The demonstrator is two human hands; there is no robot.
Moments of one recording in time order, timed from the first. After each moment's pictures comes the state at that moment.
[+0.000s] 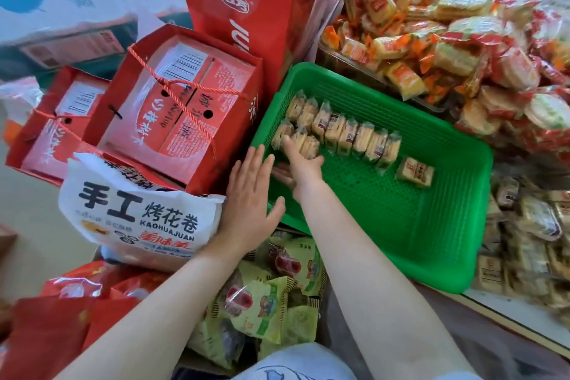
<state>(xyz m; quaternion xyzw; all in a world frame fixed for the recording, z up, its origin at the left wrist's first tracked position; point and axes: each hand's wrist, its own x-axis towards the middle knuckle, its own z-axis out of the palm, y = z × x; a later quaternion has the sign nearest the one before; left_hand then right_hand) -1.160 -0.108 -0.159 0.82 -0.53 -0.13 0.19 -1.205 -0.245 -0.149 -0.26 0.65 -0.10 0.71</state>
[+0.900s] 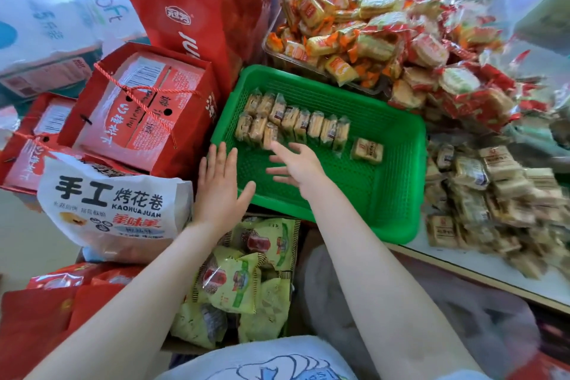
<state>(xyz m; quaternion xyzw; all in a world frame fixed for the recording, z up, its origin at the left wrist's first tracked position) -1.182 -0.105 -0.138 0.84 -0.51 -0.13 0.13 -1.296 -0.247 -0.096 -0.43 0.56 -0.09 0.70</state>
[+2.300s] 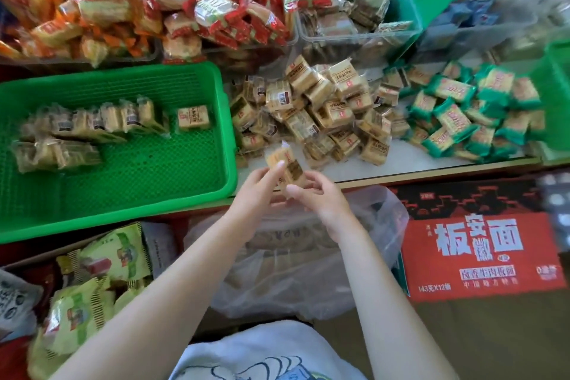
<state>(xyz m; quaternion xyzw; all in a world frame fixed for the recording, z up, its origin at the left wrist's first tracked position) -1.549 -0.217 -0.096 0.61 -0.24 -0.69 0.31 -1.705 -0.219 -0.111 -0.34 0.62 -0.26 0.65</state>
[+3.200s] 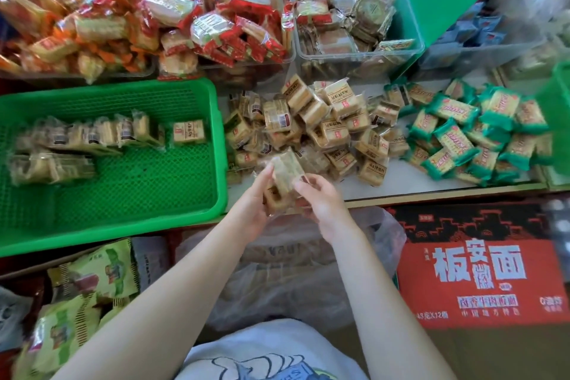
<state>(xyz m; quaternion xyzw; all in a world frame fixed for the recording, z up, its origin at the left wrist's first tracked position) -1.567 -0.256 -0.131 0.57 -0.07 -0.74 0.35 -1.714 -0.265 -0.110 -0.26 0.63 -0.27 0.68</state>
